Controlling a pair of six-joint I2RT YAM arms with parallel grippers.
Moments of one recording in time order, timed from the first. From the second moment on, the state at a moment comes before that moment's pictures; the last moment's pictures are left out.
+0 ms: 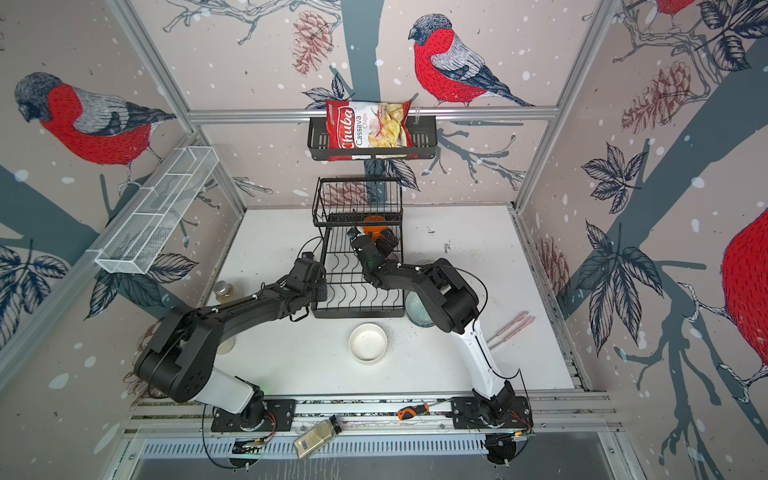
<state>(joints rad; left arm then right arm) -0.43 1.53 0.73 -0.15 -0.19 -0.43 0.79 2.26 1.49 0.26 0.75 -0.55</state>
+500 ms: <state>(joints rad) -0.43 1.53 0.75 -0.16 -0.20 -0.43 0.85 2.12 1.38 0.25 0.72 -0.49</state>
